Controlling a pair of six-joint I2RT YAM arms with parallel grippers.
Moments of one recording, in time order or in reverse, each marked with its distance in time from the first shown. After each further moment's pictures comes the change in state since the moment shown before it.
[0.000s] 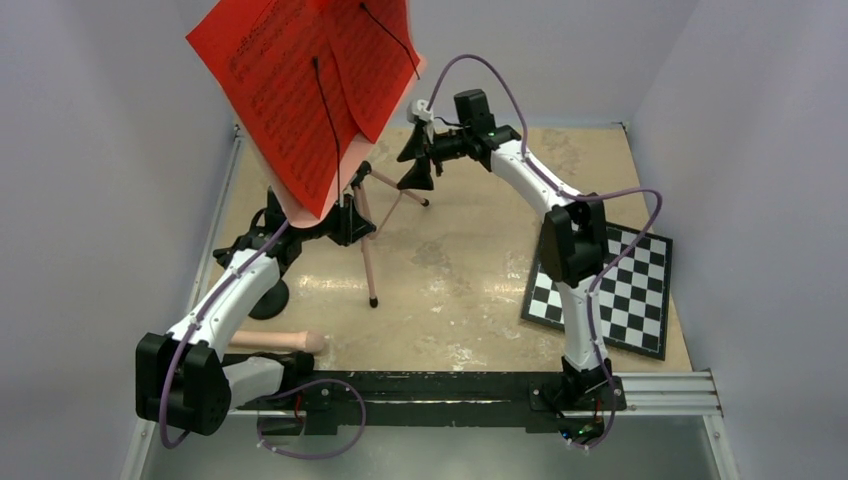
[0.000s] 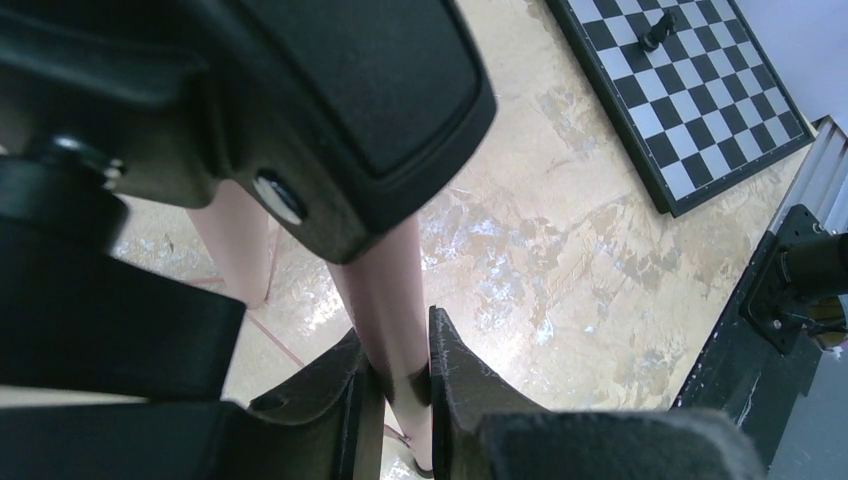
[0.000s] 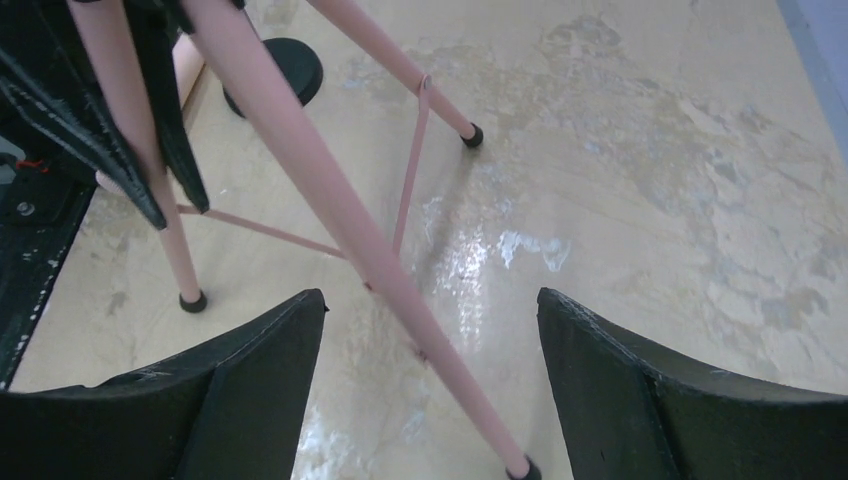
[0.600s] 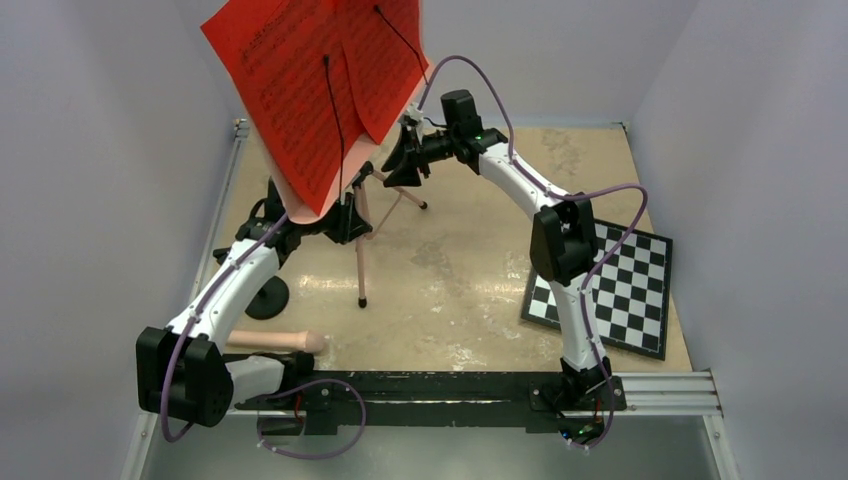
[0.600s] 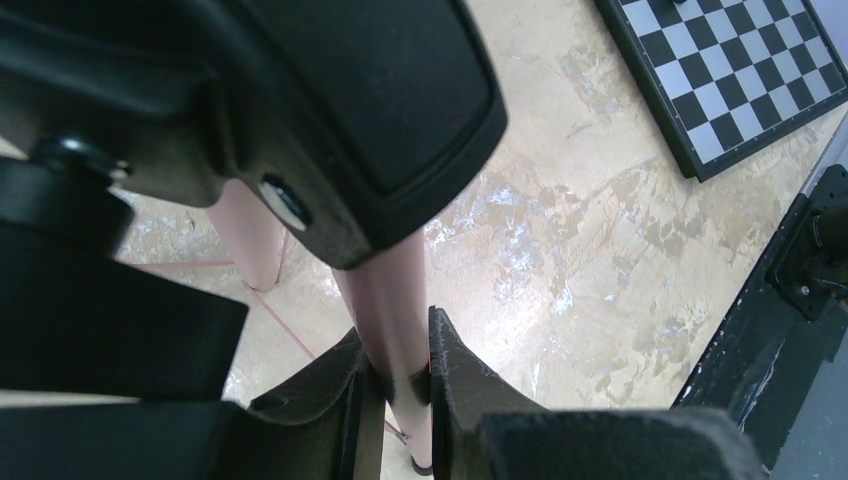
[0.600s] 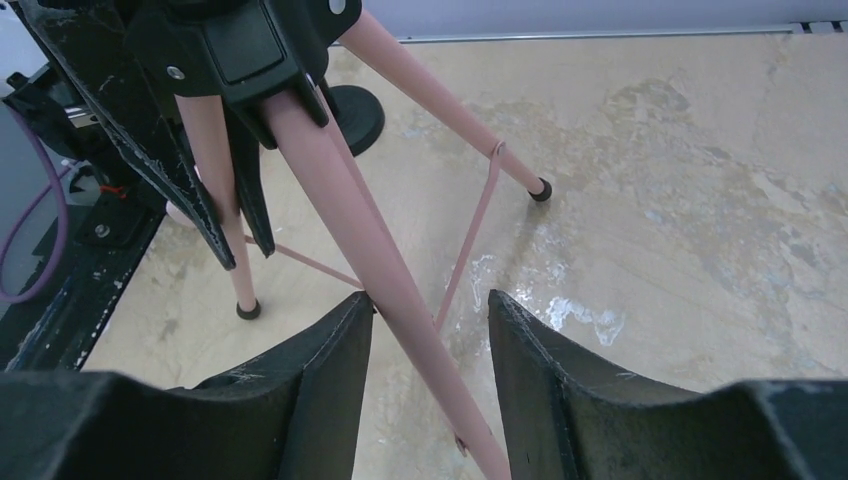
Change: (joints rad) left arm 0.007 0.038 0.086 -0.144 -0.020 0.098; right arm 0.062 0.087 0.077 0.117 -0.108 0.117
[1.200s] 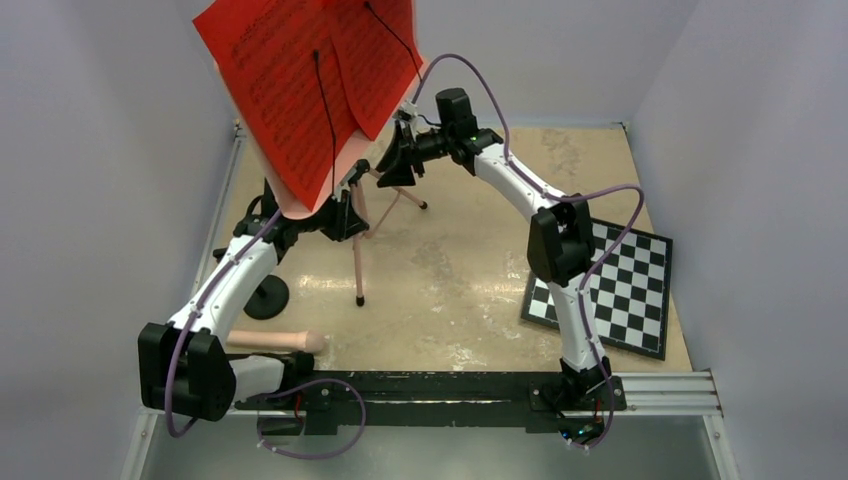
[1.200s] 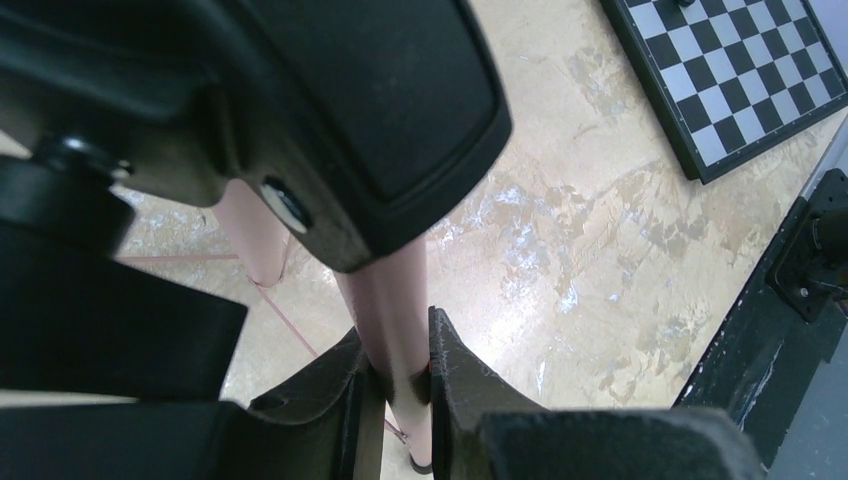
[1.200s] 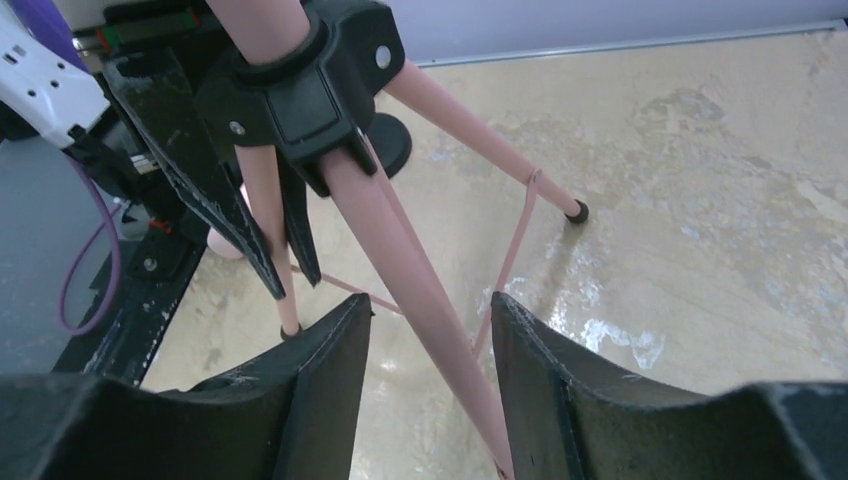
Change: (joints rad) left arm 0.031 0.024 0.019 -0.014 0.011 0.013; right arm 0.021 0.005 0.020 0.050 -0.023 0.148
